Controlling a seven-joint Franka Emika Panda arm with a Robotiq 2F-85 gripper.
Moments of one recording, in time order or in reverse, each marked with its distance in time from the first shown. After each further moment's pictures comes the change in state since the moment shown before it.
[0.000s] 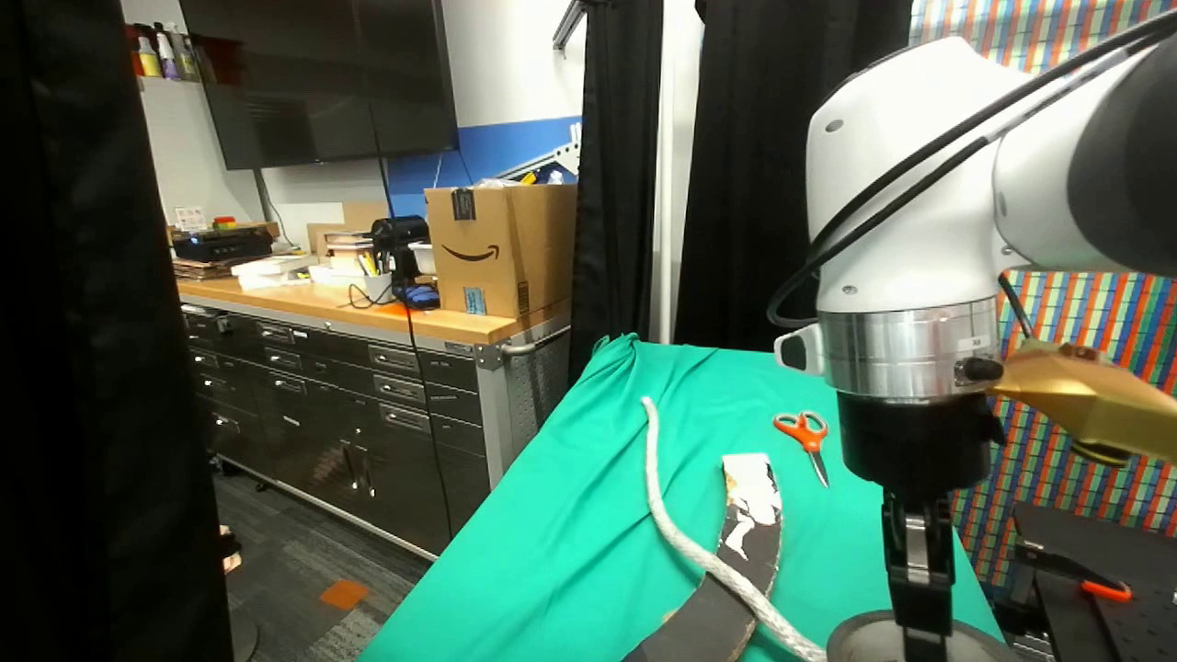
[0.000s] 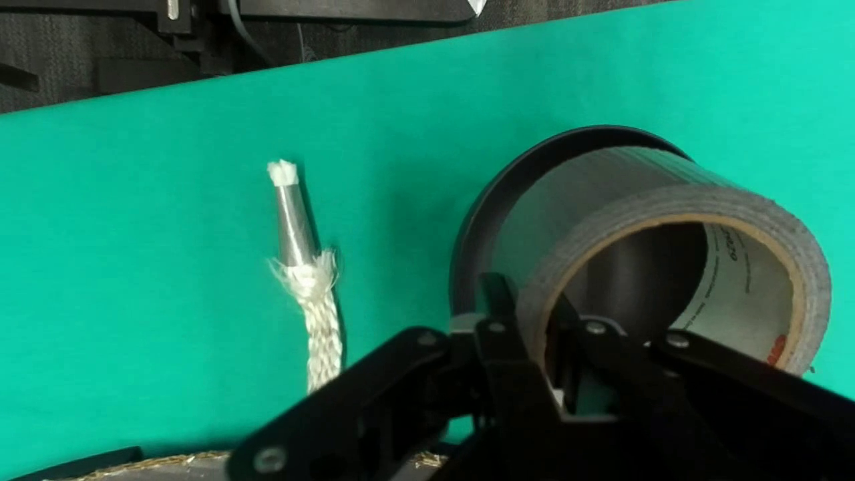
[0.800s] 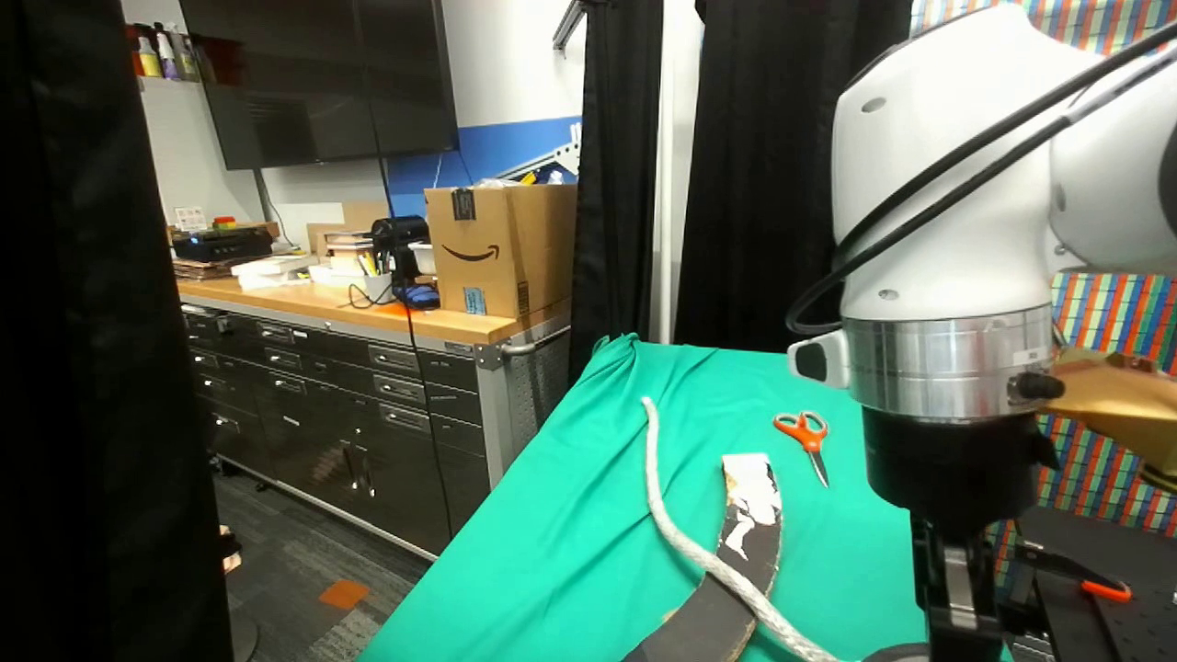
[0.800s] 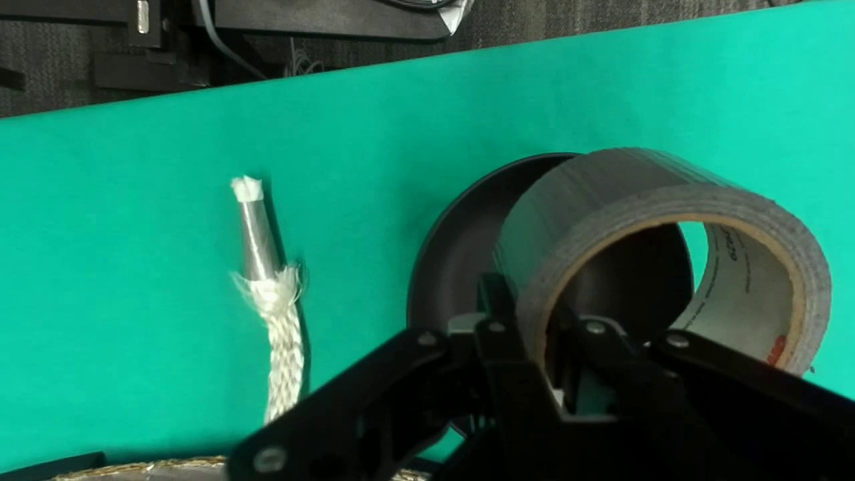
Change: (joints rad) arm 0.026 -0.002 0.035 0.010 -0.008 0.001 0.042
